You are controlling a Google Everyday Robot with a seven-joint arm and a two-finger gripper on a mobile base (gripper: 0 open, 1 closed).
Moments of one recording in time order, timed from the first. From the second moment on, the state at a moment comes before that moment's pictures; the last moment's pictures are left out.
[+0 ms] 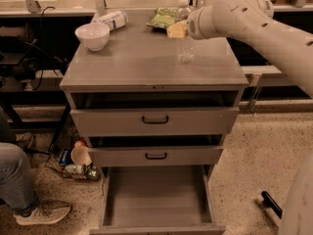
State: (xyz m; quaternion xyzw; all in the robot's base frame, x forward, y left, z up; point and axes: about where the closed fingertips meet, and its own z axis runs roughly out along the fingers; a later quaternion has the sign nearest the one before) arm 0.804 -0.103 0.930 -0.20 0.83 0.10 0.52
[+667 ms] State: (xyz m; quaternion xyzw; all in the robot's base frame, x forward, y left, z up) arm 0.797 -0.107 0.938 -0.20 0.81 0.12 0.53
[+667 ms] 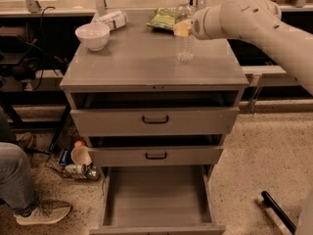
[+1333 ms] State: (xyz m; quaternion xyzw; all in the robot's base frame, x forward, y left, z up) arm 0.730 -0.136 0.983 -0.27 0.78 0.15 0.54
